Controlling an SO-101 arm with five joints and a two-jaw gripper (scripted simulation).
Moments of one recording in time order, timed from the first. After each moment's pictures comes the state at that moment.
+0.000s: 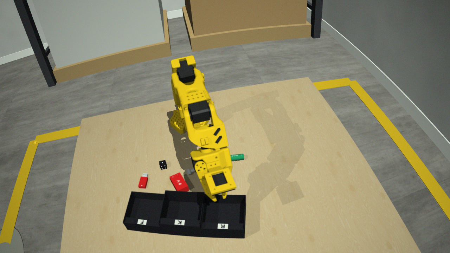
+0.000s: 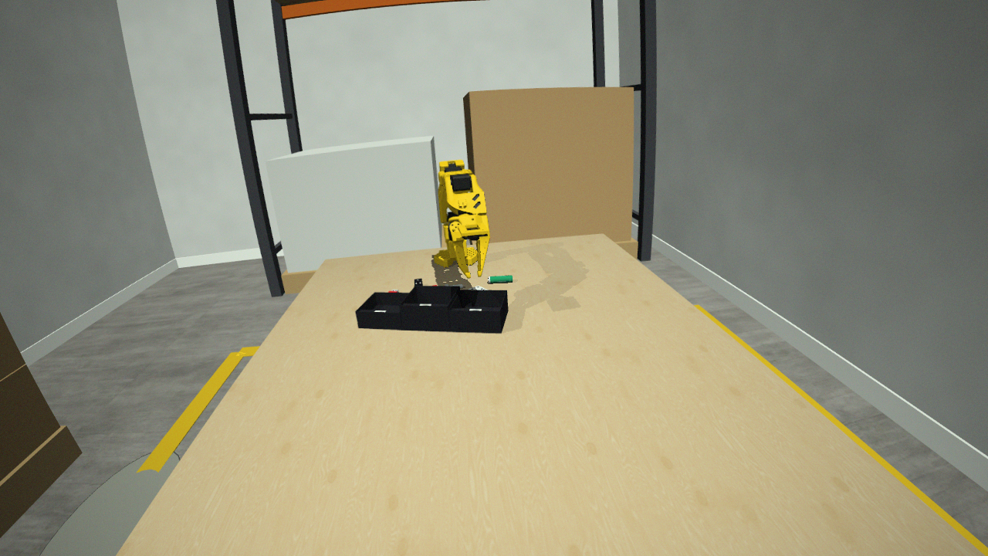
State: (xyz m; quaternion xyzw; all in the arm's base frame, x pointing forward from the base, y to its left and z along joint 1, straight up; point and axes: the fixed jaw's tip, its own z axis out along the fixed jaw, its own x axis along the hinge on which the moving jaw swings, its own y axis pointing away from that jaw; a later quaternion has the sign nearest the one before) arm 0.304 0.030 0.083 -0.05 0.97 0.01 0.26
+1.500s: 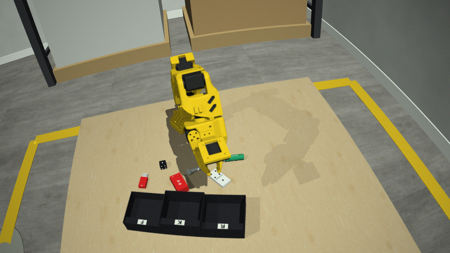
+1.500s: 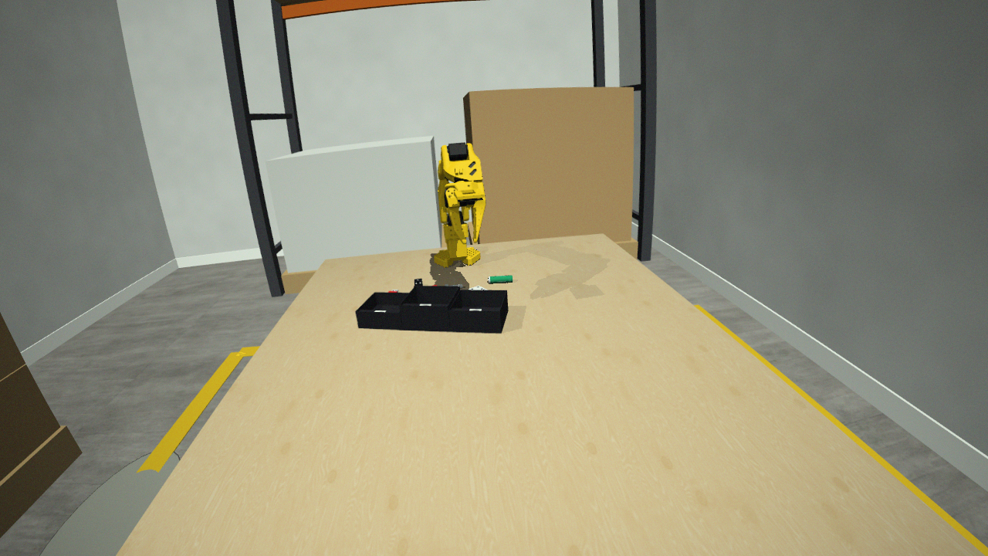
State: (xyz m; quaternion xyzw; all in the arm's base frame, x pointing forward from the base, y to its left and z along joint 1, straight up) arm 0.282 0.029 0.135 -0.05 0.97 0.01 0.25
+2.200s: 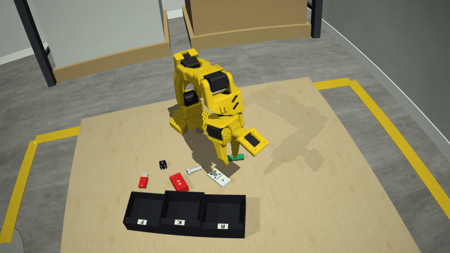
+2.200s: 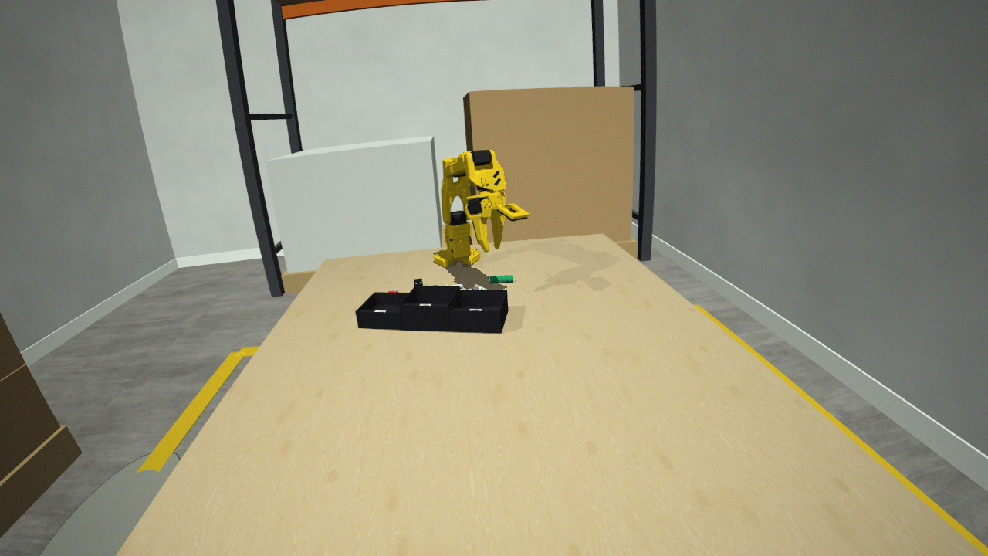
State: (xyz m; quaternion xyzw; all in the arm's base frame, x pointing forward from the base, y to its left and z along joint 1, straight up) arm 0.228 0.070 0.103 -0.32 0.94 -0.01 0.11
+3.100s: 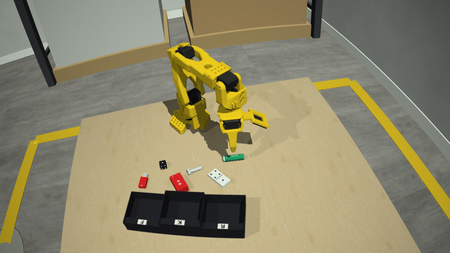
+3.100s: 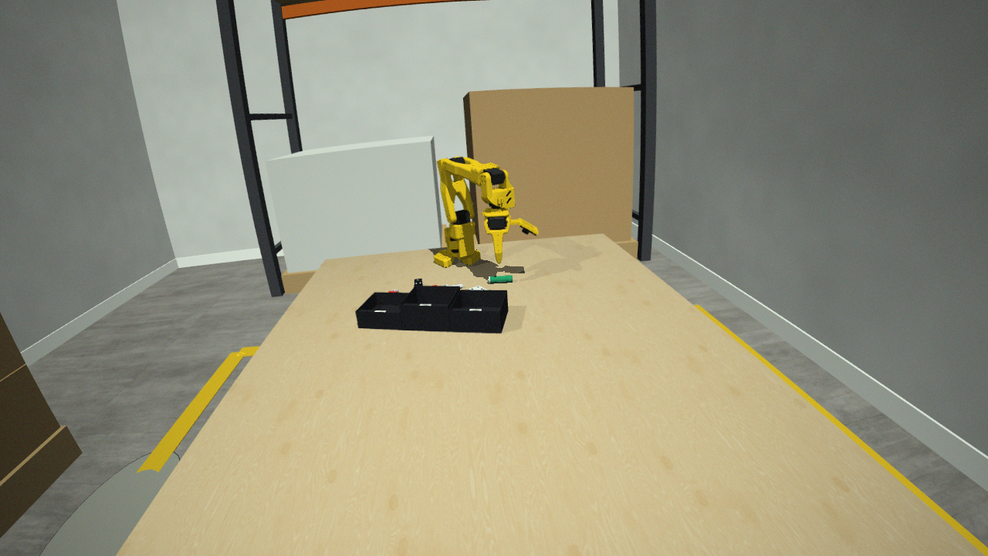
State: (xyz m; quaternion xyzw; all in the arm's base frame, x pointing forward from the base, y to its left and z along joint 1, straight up) arm 0.130 0.085 0.054 -0.66 0.75 0.00 0.00
